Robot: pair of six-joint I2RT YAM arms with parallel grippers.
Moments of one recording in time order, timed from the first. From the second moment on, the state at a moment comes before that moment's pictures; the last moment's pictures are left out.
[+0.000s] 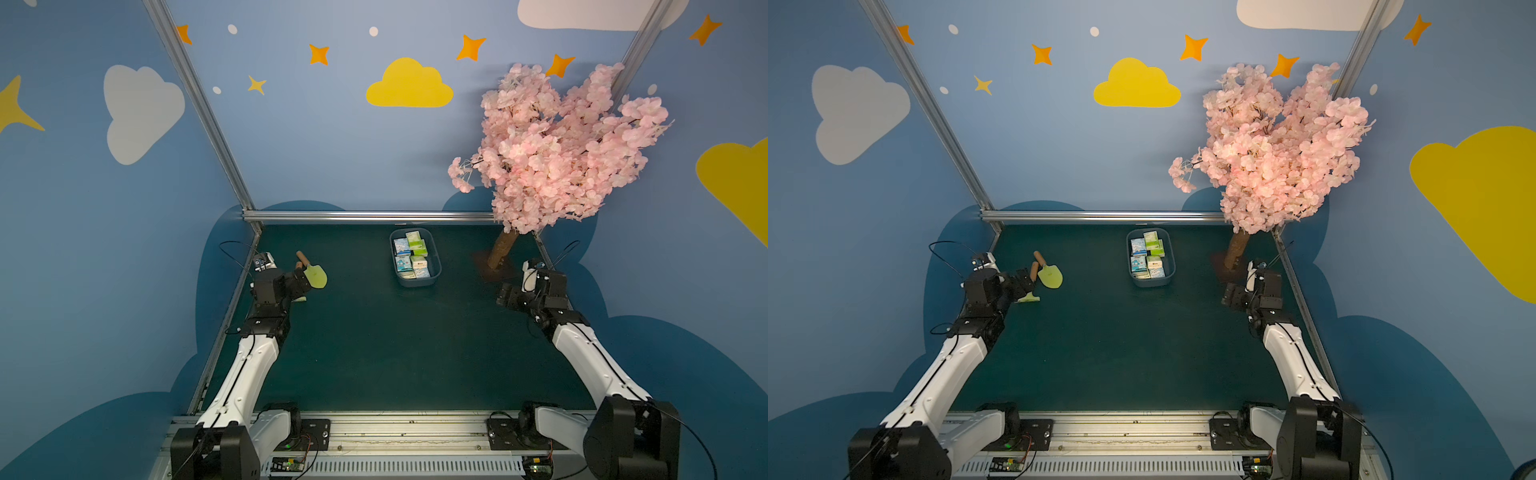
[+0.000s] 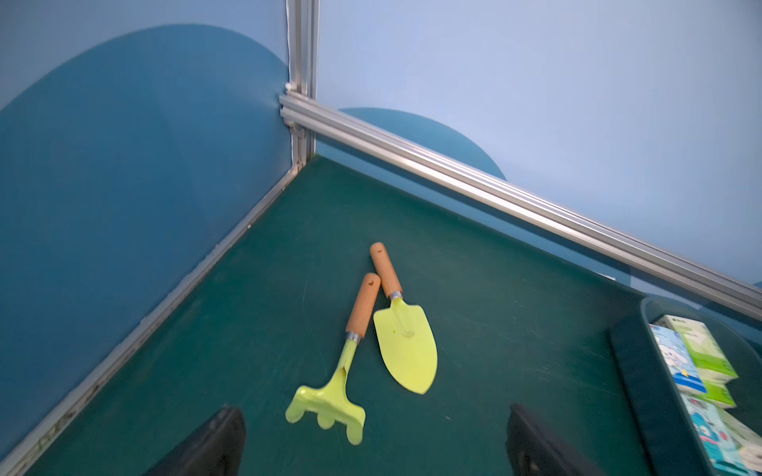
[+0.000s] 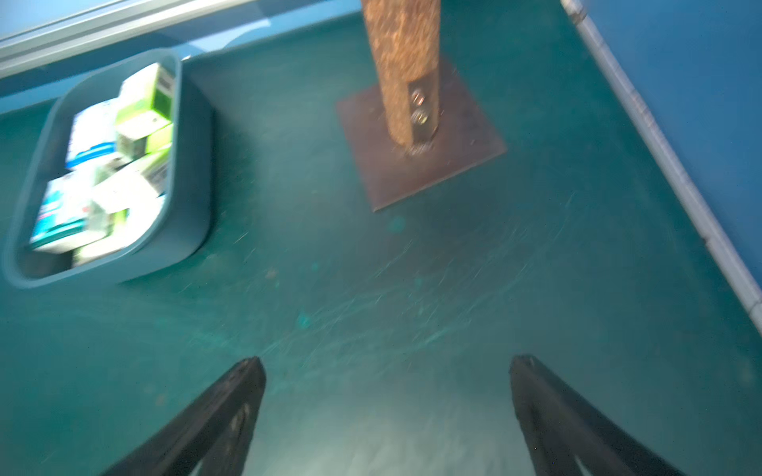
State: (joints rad) left arm 0.05 1.02 0.71 -0.16 -0.18 -0.36; right arm -0.01 1.14 0.76 -0.35 -0.12 0.18
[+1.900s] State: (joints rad) left arm -0.06 0.84 0.47 -0.27 0.08 -0.58; right arm 0.32 2.23 1.87 -0.72 -0.27 0.48
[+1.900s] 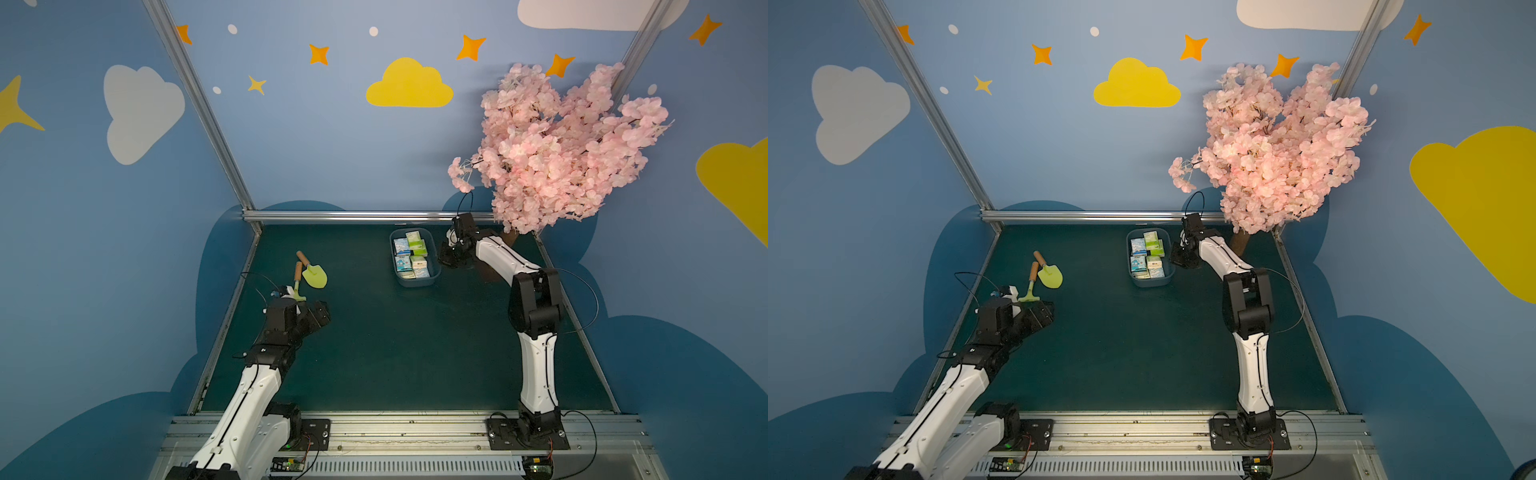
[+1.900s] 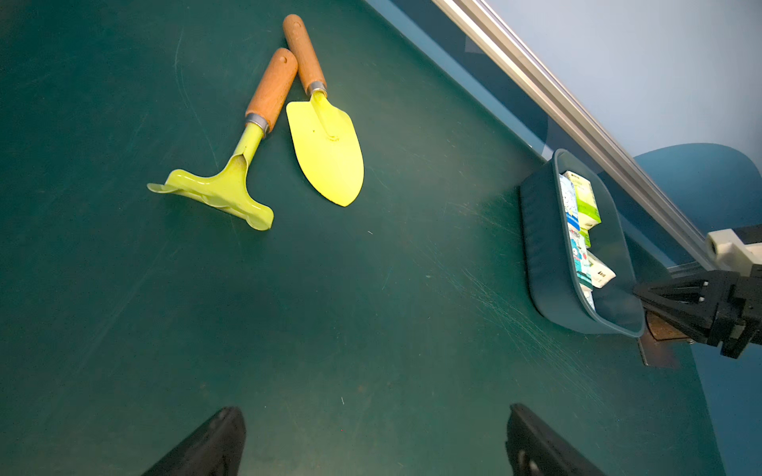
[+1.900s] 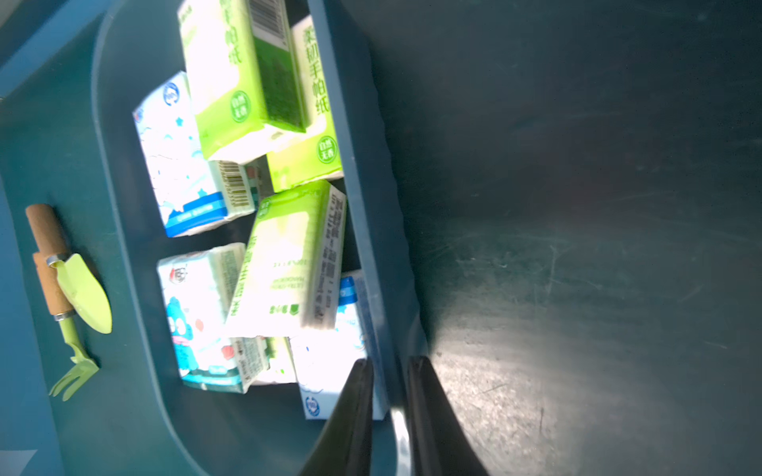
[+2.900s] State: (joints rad) left arm -0.06 0.87 0.47 -0.26 0.08 -0.57; right arm 0.50 1.93 1.49 -0.70 -0.24 0.50
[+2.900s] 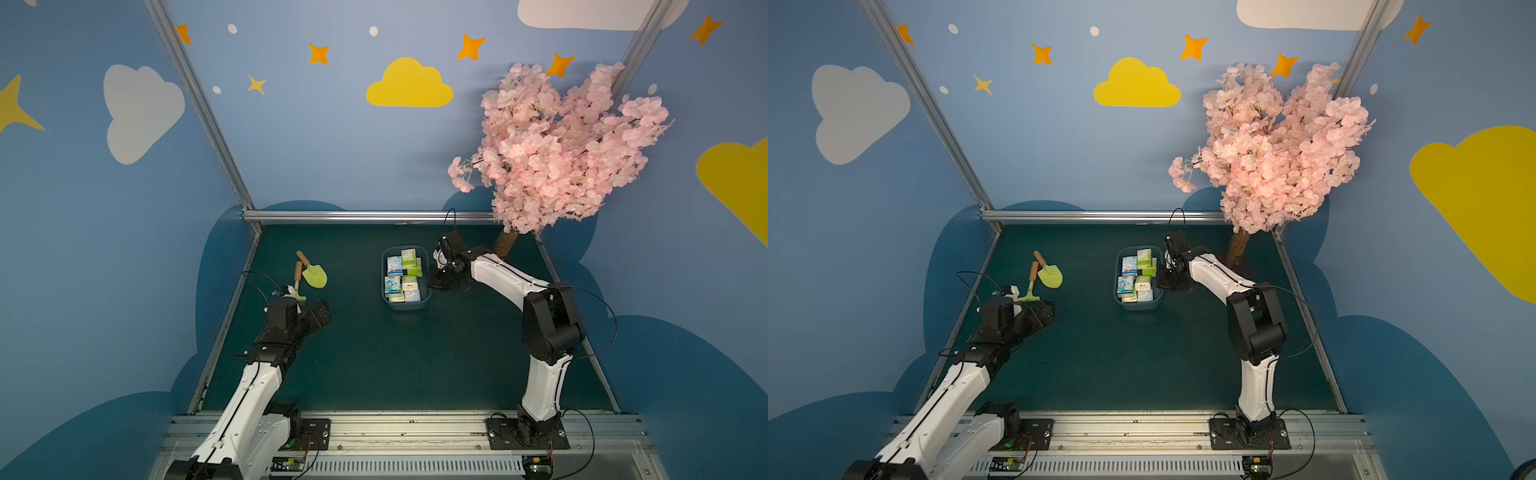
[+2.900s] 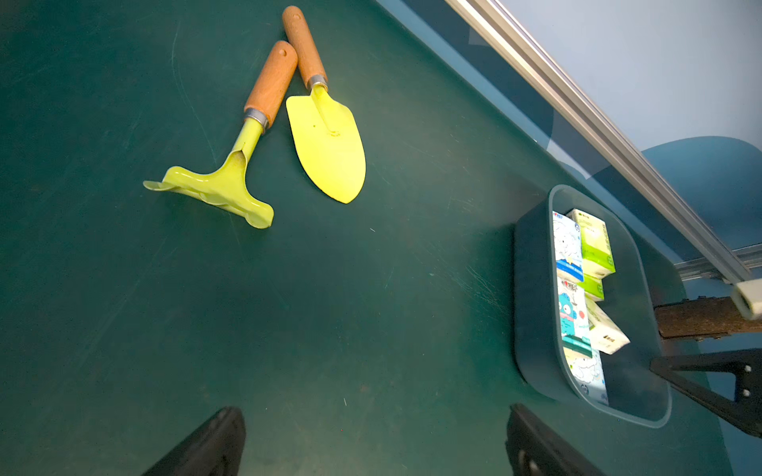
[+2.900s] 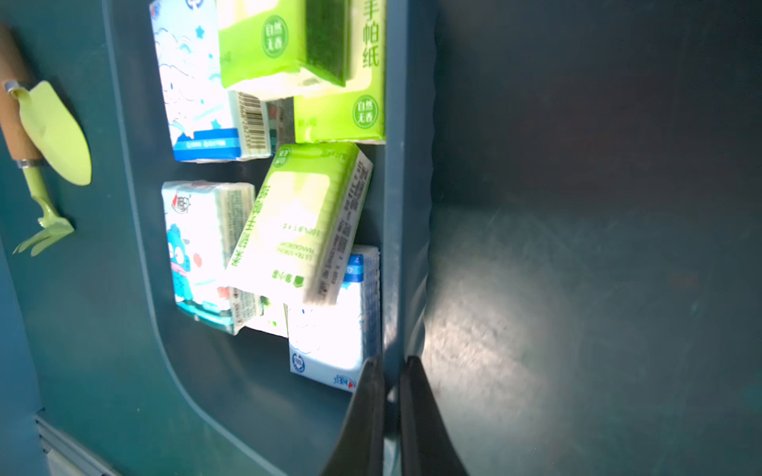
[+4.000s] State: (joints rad) left arm -0.36 1.15 0.94 -0.52 -0.01 -0.64; right arm 0.59 1.69 1.32 -0.66 -0.17 0.54
